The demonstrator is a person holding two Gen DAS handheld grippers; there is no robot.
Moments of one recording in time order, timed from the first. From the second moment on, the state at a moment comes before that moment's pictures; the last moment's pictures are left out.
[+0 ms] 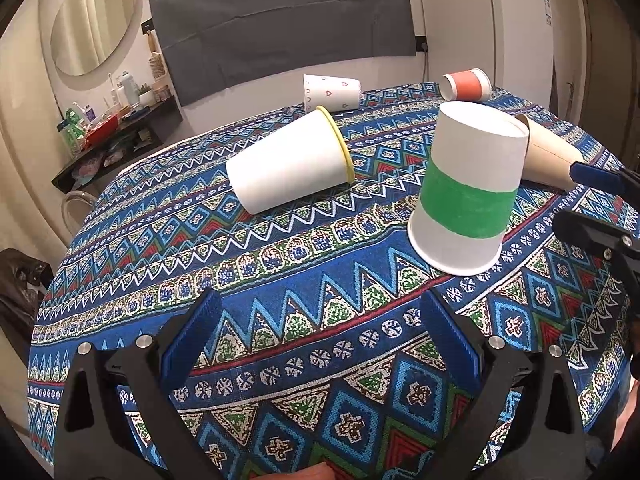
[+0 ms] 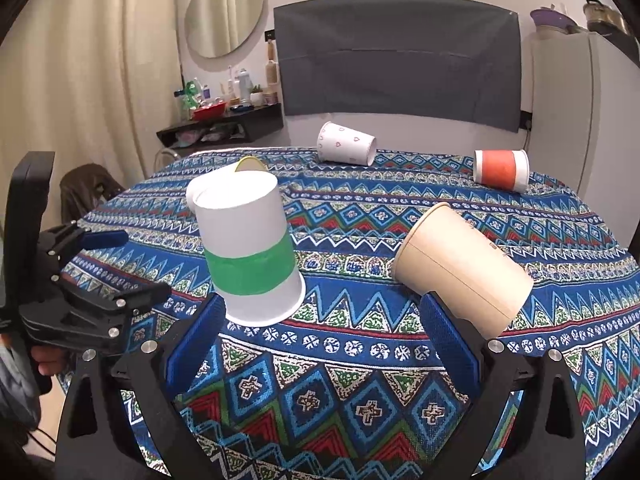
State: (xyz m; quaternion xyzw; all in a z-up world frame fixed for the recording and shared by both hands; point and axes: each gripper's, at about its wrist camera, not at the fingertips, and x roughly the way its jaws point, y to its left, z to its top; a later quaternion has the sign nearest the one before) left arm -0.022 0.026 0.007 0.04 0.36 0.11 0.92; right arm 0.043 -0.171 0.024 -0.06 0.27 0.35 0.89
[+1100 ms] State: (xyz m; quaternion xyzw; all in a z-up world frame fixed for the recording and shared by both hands) left arm -0.023 0.012 0.005 0.07 0.36 0.09 0.93; right arm 0.041 -0.167 0.024 -0.08 0.27 0.36 0.89
